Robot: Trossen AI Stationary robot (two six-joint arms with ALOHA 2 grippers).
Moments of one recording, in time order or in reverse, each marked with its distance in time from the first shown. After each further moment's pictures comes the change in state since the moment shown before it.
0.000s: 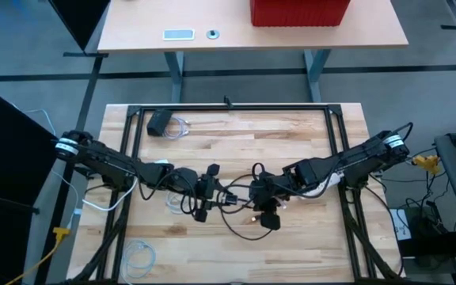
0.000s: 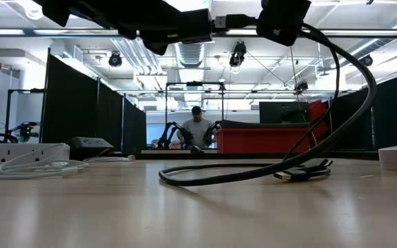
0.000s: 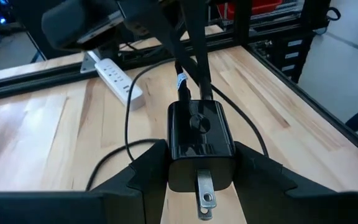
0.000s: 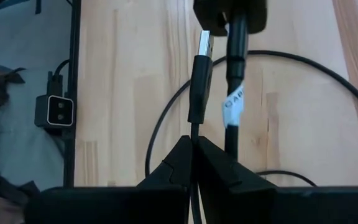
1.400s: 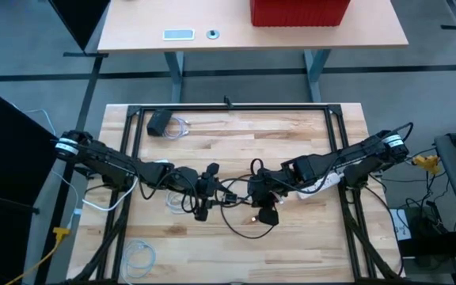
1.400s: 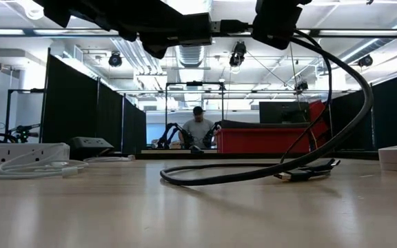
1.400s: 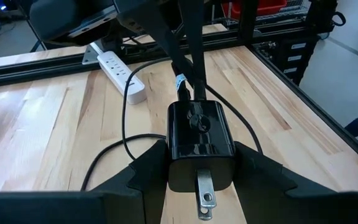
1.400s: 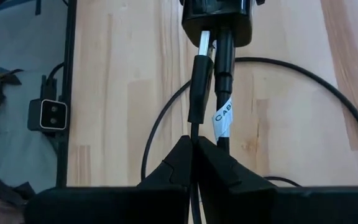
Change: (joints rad) left arm 0.006 0.001 0.000 -0.002 0.000 -0.044; right arm -0.041 0.002 -0.003 0.012 -0.022 -0.045
